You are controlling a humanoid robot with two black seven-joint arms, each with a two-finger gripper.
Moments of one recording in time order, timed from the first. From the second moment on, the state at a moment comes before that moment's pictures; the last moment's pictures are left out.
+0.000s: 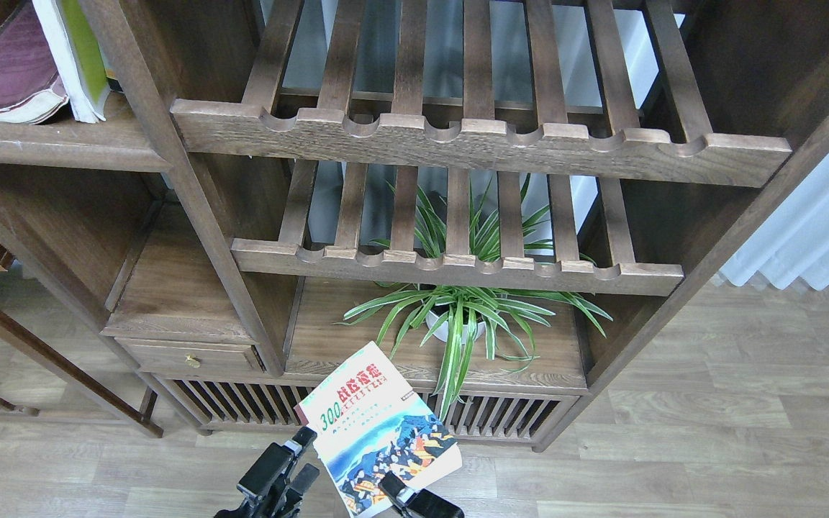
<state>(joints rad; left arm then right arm) 0.31 0.00 -1.05 -1.19 -0.15 -0.49 0.17 -0.45 -0.04 0.74 1.32 0.07 0.58 -0.11</state>
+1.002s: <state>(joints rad) 0.26 0.00 -1.00 -1.17 -0.15 -0.49 0.17 -0.45 -0.05 0.74 1.31 0.06 0.58 -0.11</state>
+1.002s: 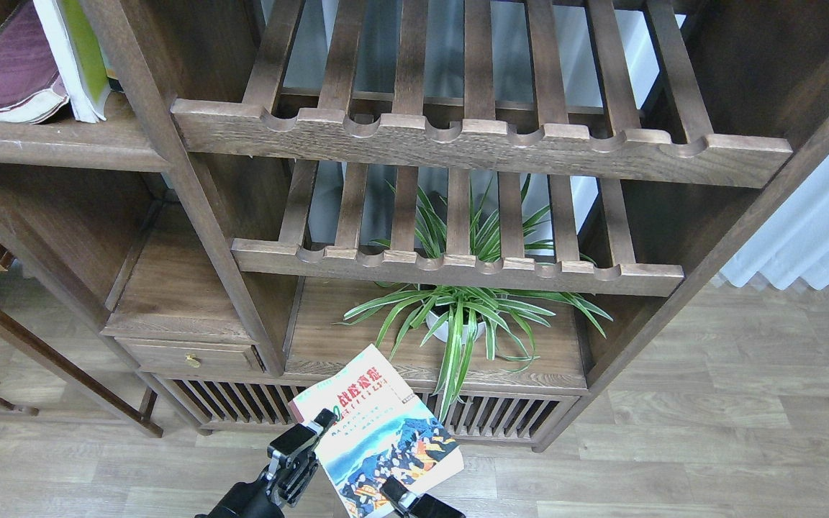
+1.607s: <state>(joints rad) 0.40 0.11 -1.33 -1.47 -0.08 -0.49 0.21 -0.39 -0.05 0.73 1.21 0.03 0.58 -0.14</state>
